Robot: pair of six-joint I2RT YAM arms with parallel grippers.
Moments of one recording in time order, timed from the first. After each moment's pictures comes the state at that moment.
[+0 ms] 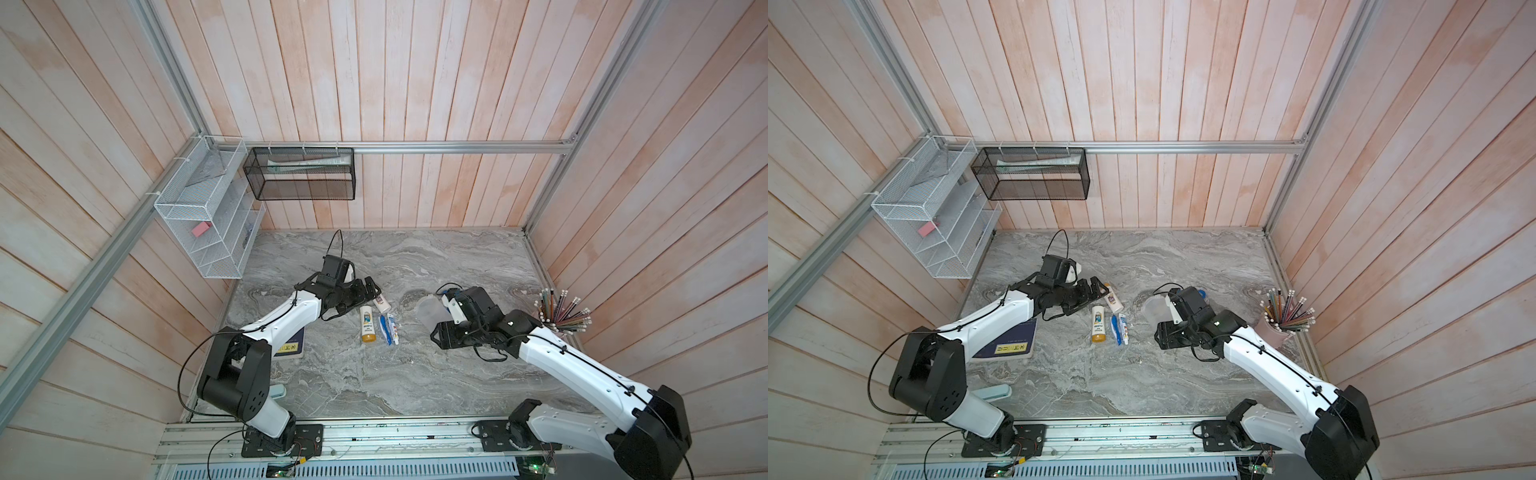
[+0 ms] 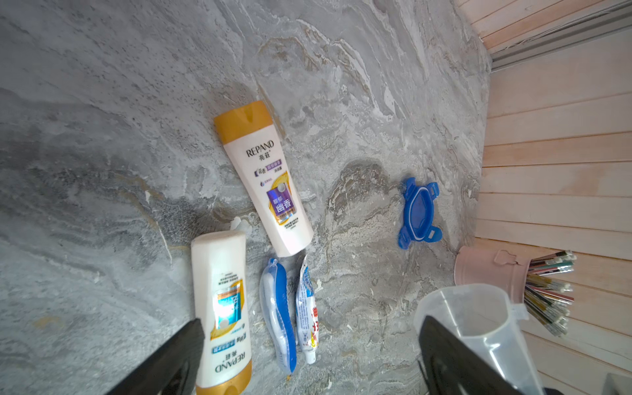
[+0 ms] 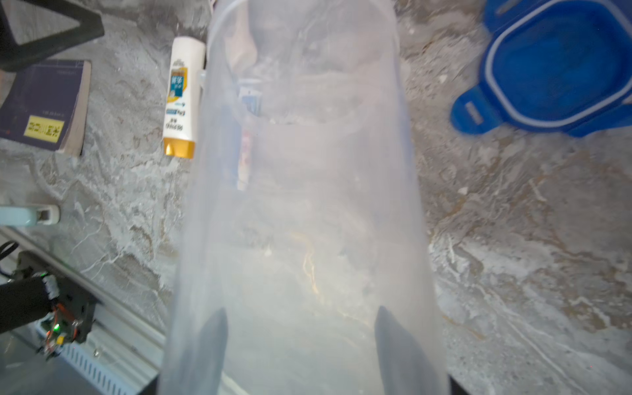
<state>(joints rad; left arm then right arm) -0.40 1.57 1.07 -0.37 0.36 -0.72 0.66 1.14 0.84 -0.69 -0.09 0.47</state>
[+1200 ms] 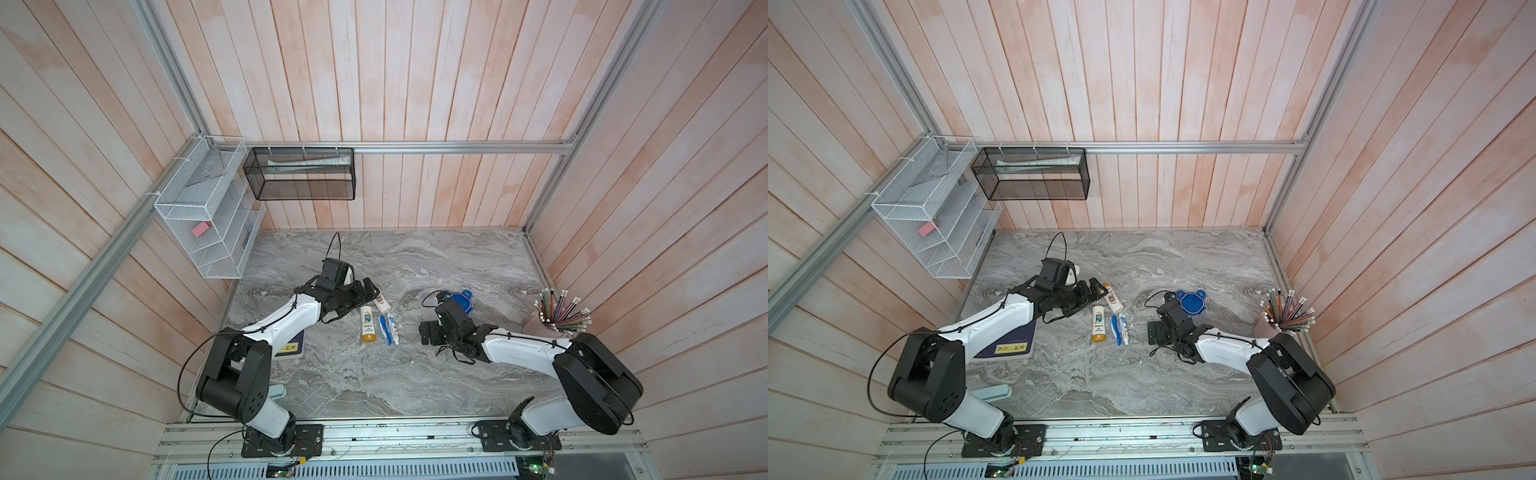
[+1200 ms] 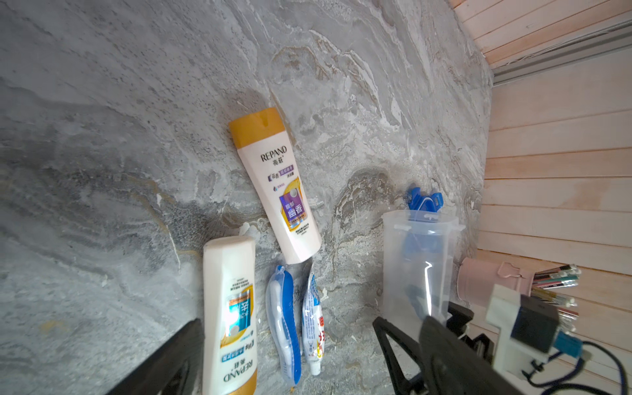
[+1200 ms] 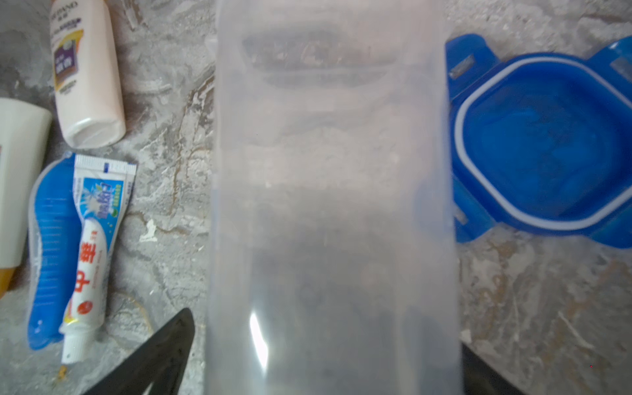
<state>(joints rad) -0.40 1.56 1.02 -0.32 0.33 -0.74 0.70 1.45 0.59 -0.04 0.16 0.48</state>
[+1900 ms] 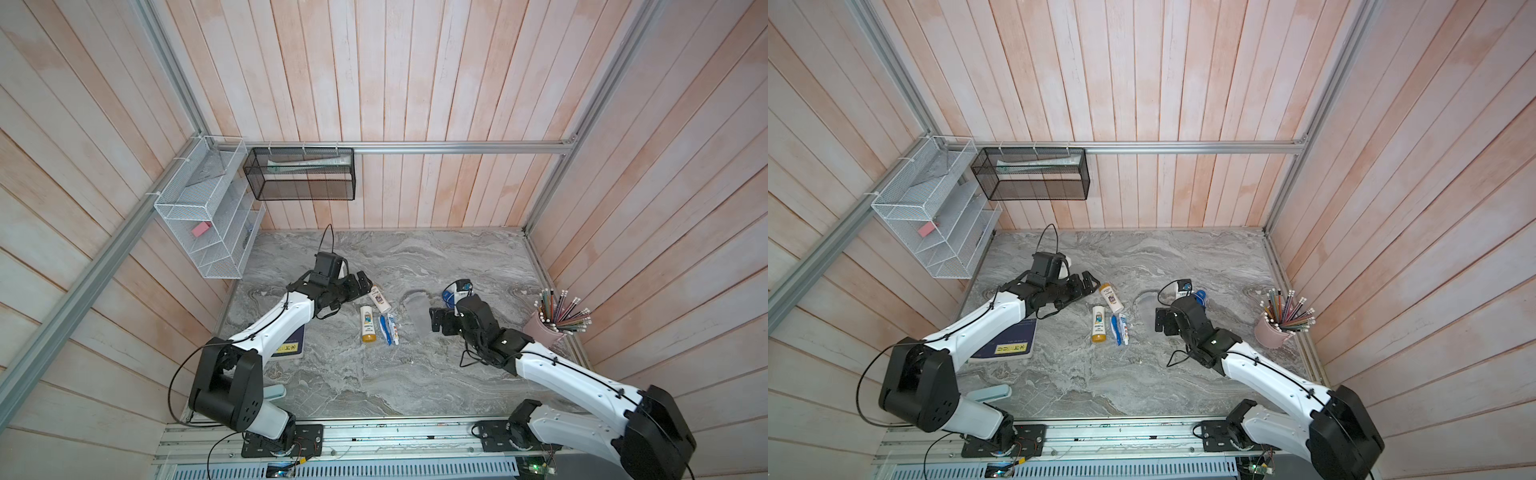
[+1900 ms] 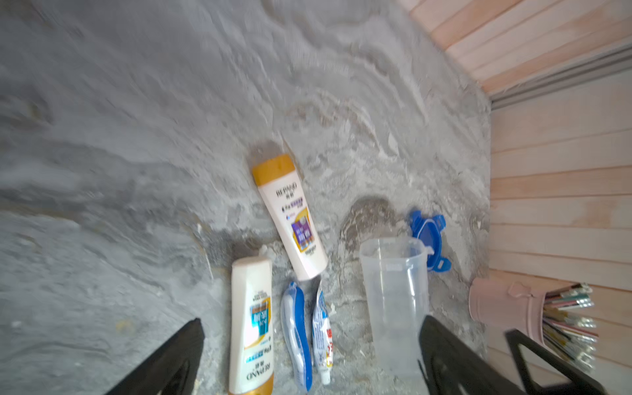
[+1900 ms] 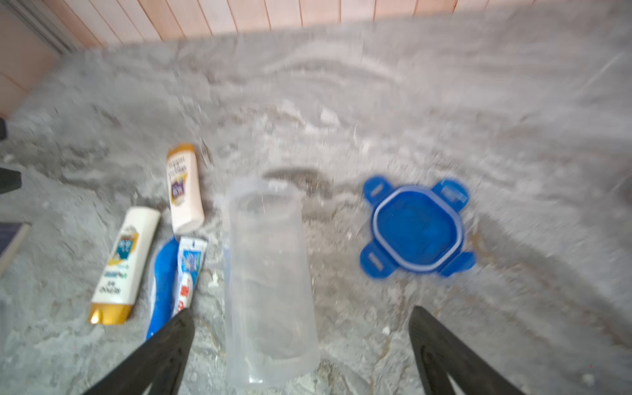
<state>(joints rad) -0.36 1.45 1.07 -0.39 0.19 -0.66 0.70 1.04 0.65 -0.16 0.34 0.42</state>
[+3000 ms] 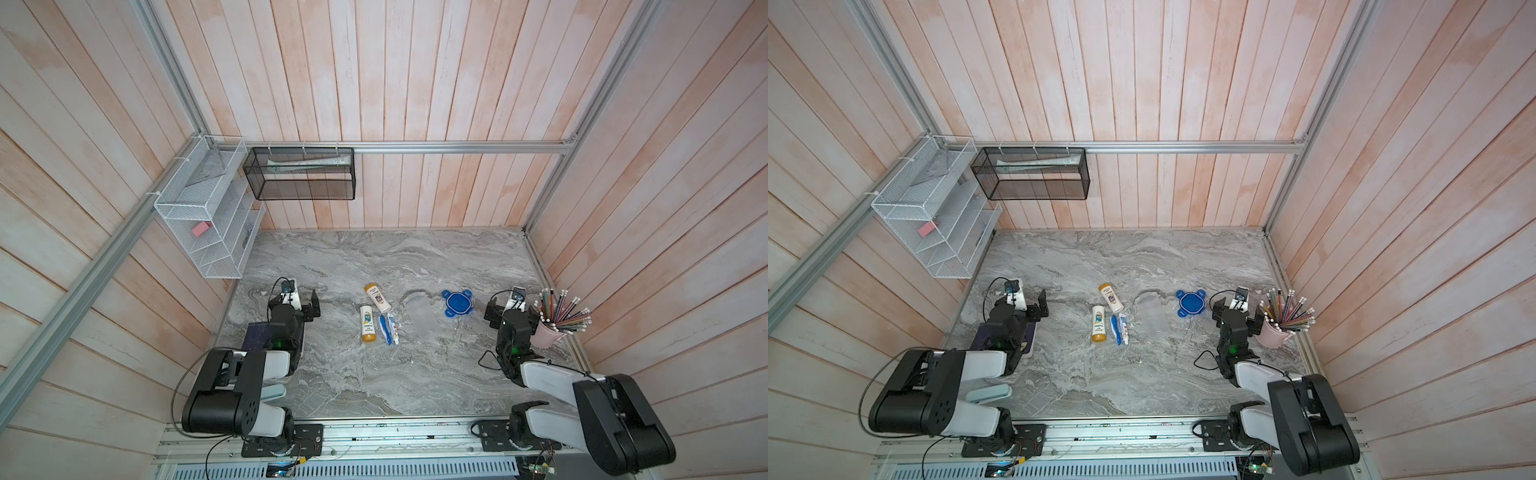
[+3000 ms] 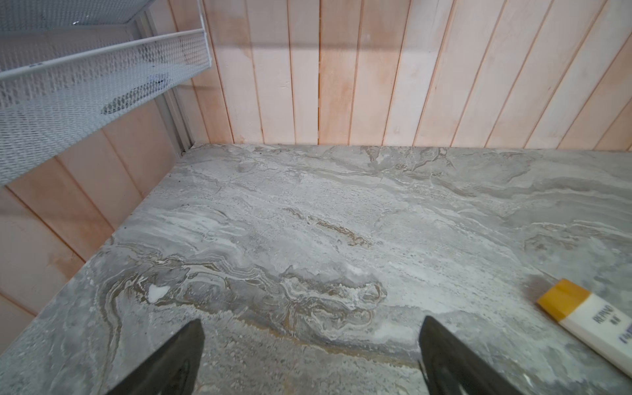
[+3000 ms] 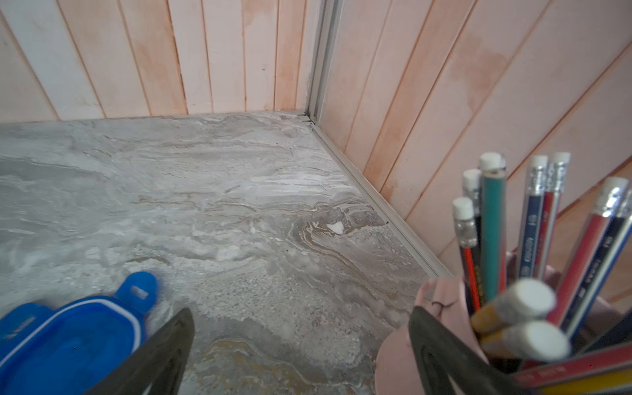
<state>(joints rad) -0.03 1.50 0.29 0.99 -0.08 0.00 0.17 1.29 0.21 0.76 0.57 0.05</state>
